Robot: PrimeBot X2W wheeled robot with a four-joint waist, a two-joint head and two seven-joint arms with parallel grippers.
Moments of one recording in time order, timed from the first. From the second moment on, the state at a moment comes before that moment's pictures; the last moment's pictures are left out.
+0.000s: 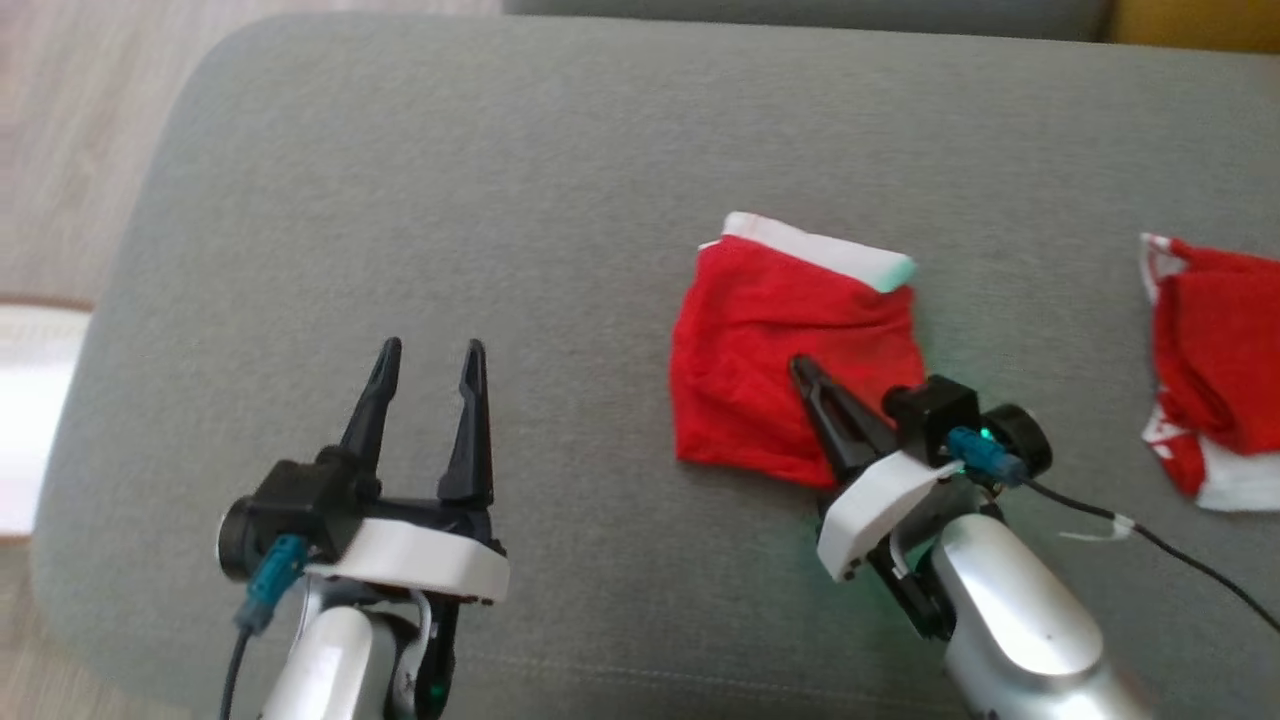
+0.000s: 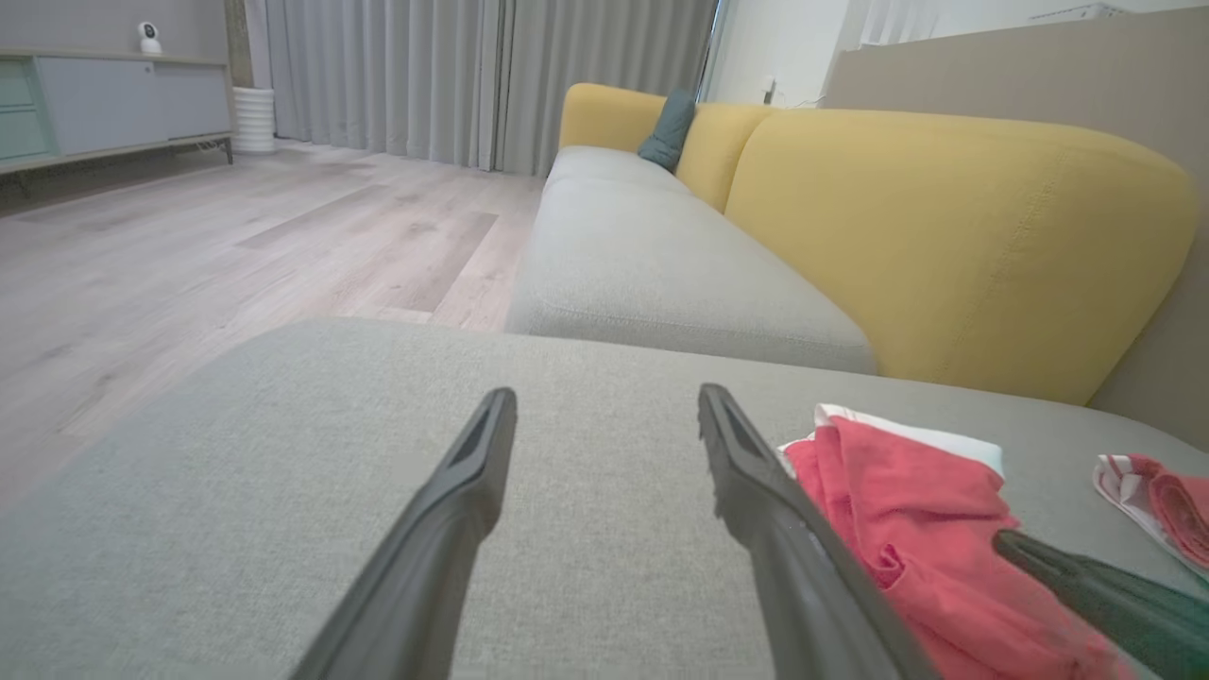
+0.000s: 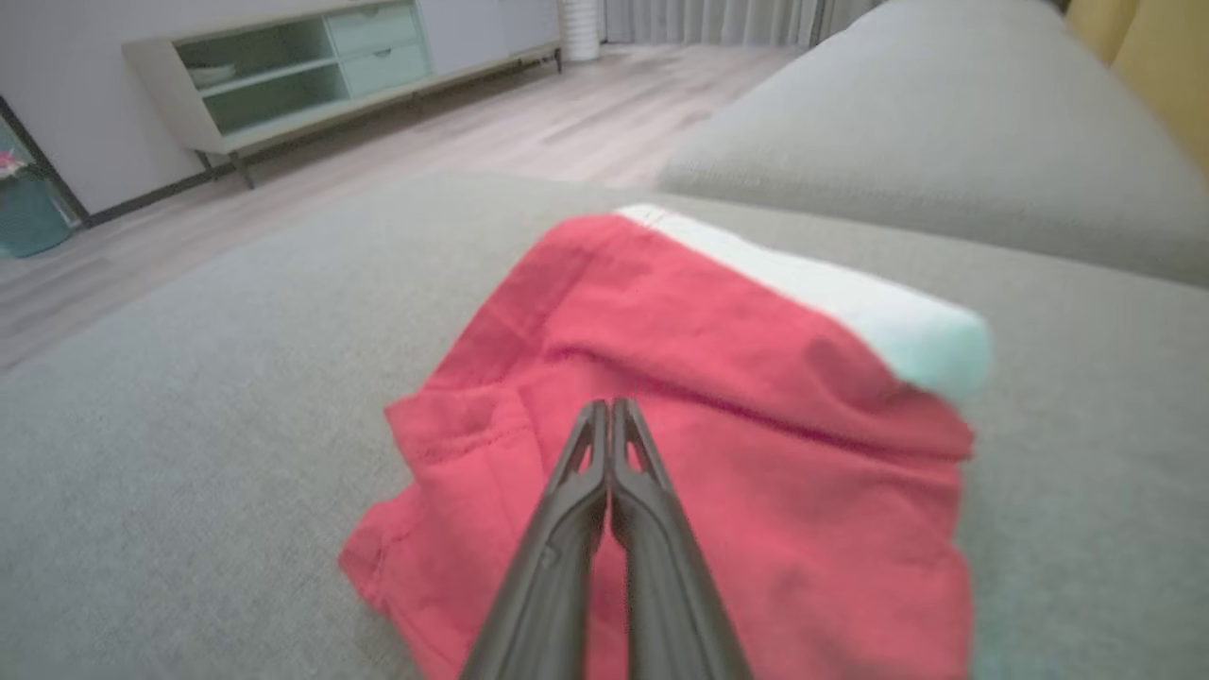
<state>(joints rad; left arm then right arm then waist) -0.09 0.05 -0.29 0.07 -0.23 0.09 -0.26 -0.37 -0.07 0.41 0.56 0.15 0.13 -0.13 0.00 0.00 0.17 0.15</state>
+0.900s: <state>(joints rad) -0.09 0.05 -0.29 0.10 -0.23 0.11 -0.26 -0.51 -0.11 0.58 0.68 0.40 0.13 -0.13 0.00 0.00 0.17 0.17</state>
